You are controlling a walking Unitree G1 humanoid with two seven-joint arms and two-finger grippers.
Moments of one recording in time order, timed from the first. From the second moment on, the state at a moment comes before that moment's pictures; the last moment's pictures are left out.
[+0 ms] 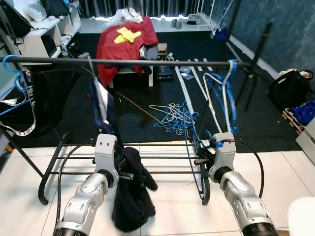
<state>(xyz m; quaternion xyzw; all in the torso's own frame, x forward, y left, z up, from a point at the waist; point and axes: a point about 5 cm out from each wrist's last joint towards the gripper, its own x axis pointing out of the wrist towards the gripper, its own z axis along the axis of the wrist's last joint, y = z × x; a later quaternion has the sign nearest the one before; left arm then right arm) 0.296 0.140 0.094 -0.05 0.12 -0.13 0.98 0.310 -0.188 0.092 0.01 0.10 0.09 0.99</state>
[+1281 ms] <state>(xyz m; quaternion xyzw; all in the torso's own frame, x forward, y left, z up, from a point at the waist) 0.297 0.121 0.105 -0.07 0.07 -0.19 0.98 0.316 -0.186 0.118 -0.03 0.07 0.14 0.99</state>
